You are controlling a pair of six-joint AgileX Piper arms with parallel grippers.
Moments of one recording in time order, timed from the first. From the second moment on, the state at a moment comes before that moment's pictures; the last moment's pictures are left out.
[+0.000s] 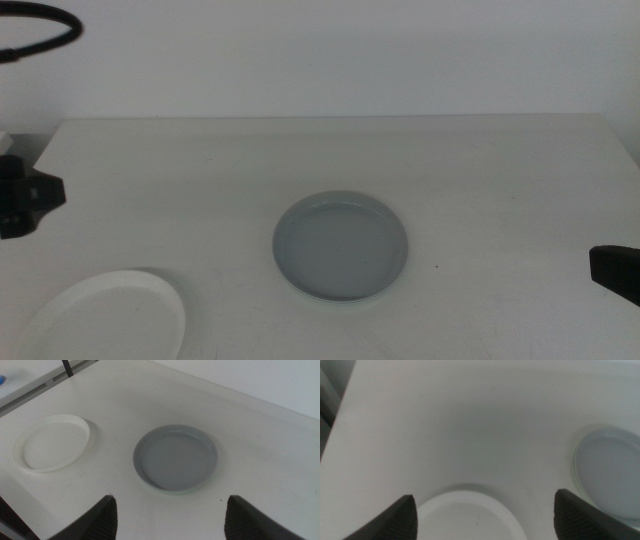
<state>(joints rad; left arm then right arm) 0.04 0.84 -0.81 -0.21 0.73 0.06 0.35 0.60 -0.80 0.42 0.82 -0.36</state>
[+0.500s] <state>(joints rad) 0.29 1.08 -0.88 -0.27 0.91 0.27 0.35 0.60 -0.80 0.42 0.82 -0.36</state>
